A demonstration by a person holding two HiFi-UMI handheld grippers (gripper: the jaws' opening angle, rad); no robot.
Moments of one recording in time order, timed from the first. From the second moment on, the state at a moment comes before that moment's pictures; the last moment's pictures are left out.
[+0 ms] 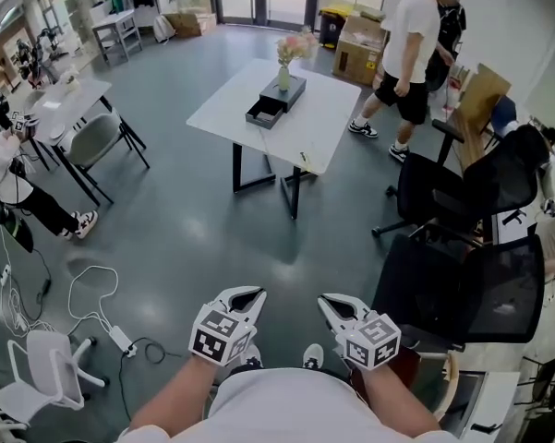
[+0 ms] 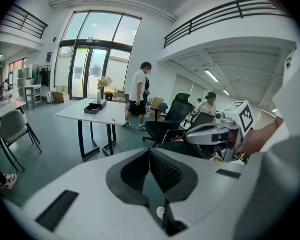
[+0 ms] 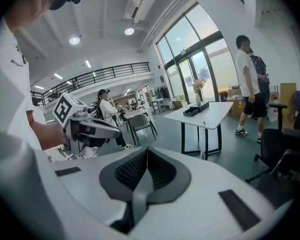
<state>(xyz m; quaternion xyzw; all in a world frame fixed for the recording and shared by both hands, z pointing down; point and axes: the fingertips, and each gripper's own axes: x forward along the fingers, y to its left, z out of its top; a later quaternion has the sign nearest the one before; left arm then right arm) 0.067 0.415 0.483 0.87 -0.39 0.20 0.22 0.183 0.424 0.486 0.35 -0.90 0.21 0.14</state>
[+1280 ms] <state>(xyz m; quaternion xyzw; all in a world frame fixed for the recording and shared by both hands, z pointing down) -0.086 0.395 0.517 0.86 -0.40 0.19 0.25 0.033 0.399 0.514 0.33 -0.90 0.23 0.19</state>
